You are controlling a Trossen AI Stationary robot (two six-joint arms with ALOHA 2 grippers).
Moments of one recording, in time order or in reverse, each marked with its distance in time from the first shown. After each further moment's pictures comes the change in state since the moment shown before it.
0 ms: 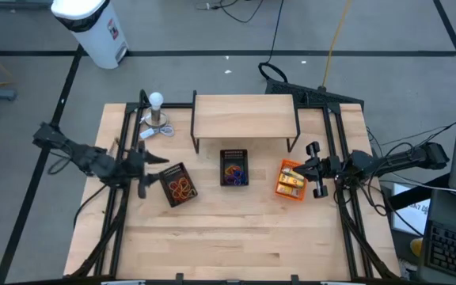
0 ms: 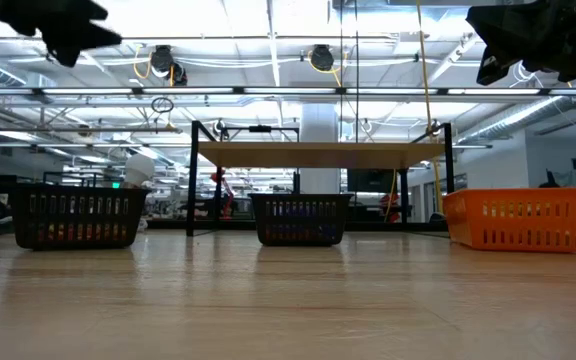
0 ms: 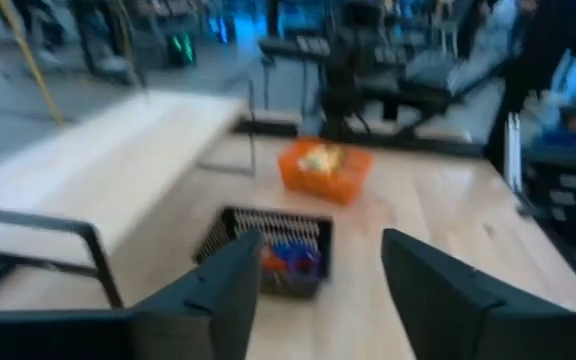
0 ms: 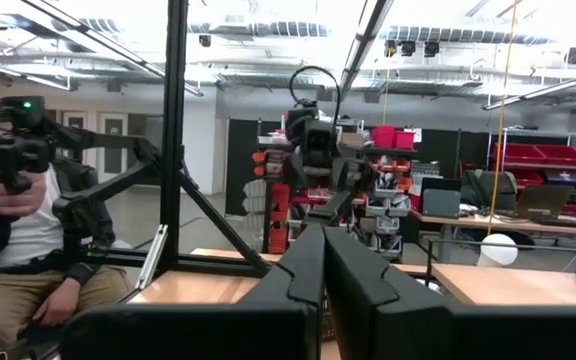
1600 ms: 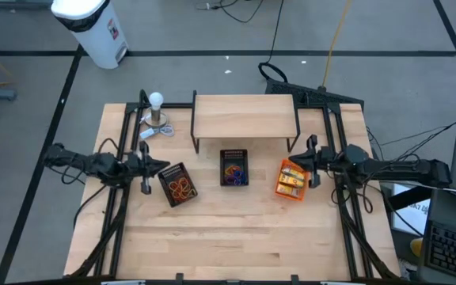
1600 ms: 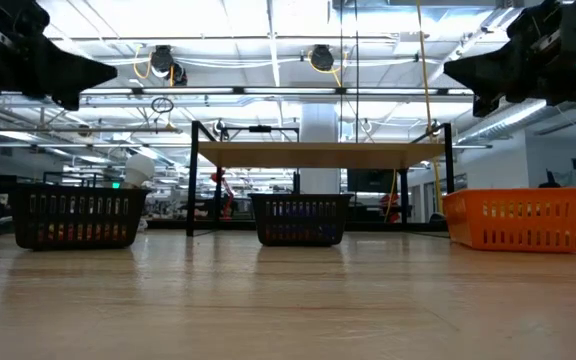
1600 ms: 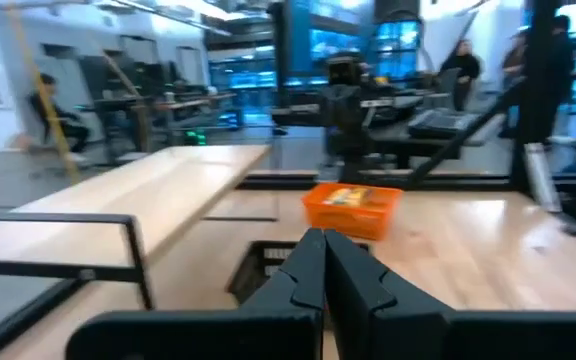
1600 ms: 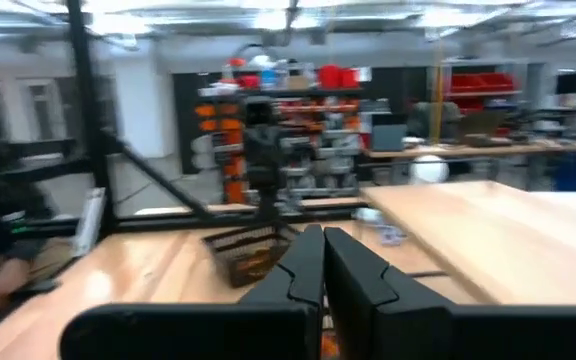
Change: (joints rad) left arm 0.194 -0.432 -0.413 0.288 0.167 0.279; right arm -0.272 -0.078 0.000 -0.230 -0.115 0.117
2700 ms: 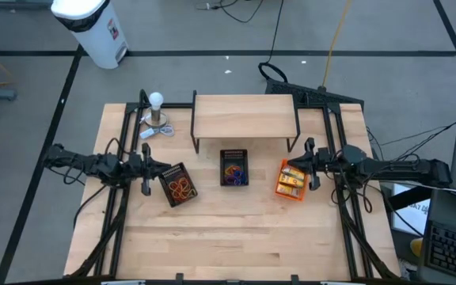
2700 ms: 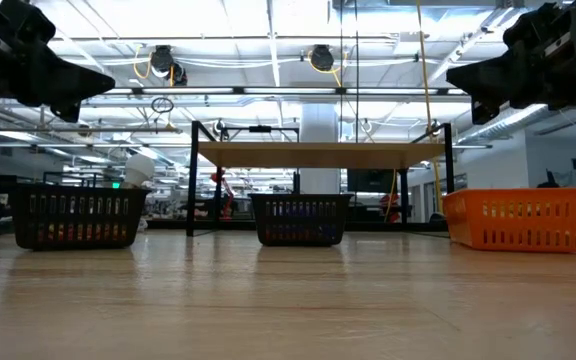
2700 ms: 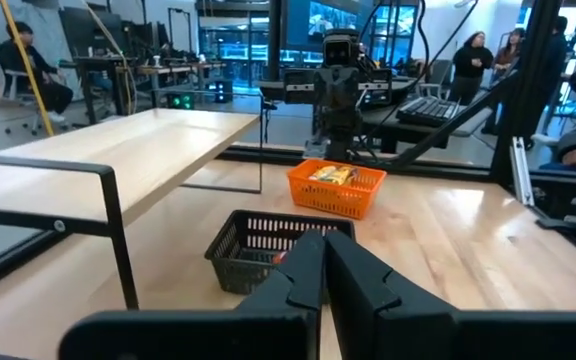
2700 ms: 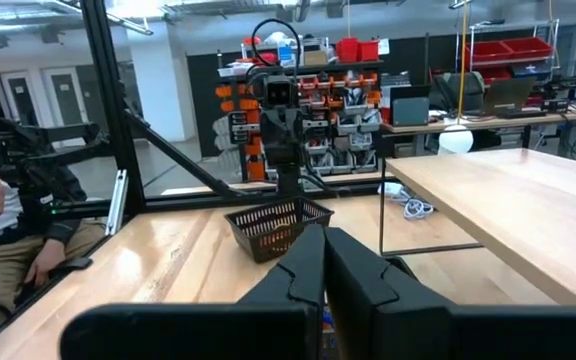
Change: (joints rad) left arm 0.014 0.000 0.001 -0.080 0.041 -0.128; right arm 0.001 0.005 -0.002 -0.051 -0.043 0.044
